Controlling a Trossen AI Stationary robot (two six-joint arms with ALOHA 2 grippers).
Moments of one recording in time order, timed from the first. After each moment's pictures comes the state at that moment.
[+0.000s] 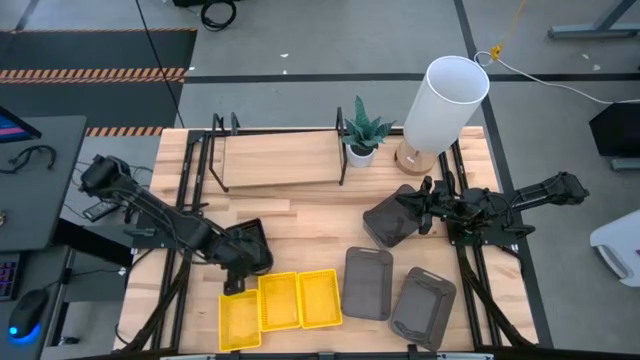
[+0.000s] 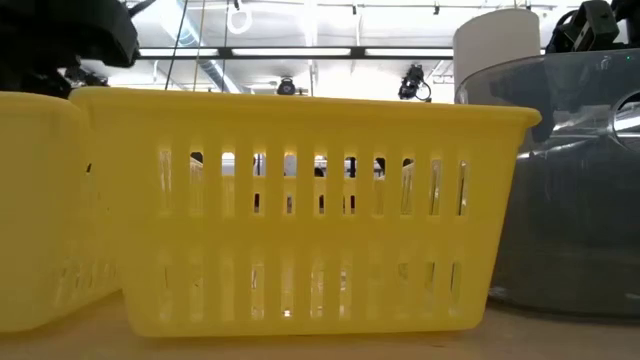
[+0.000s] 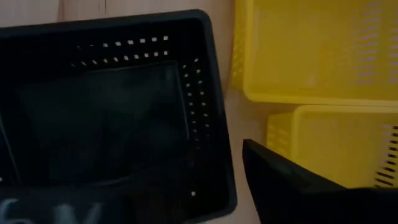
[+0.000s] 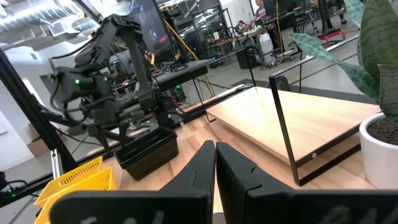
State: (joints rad) left arm -0.53 1.29 0.77 -0.67 -0.03 -0.70; right arm 0.18 0.27 0.01 0.31 0.44 0.34
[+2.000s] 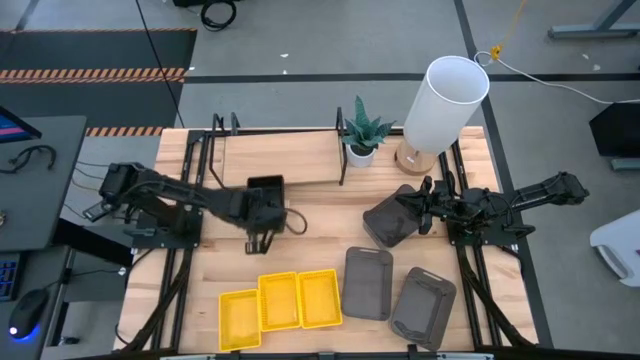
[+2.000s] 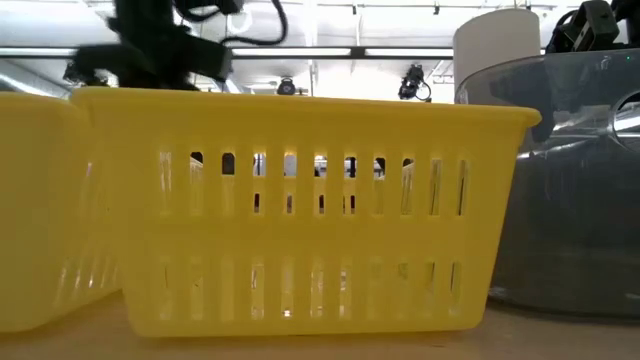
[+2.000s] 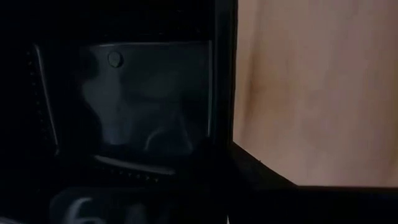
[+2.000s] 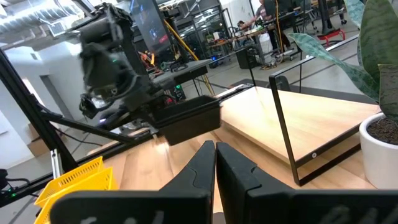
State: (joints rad) left arm -0.14 1.50 1.07 -1.02 -0.23 -0.19; right arm 0.18 0.27 0.01 0.31 0.44 0.34
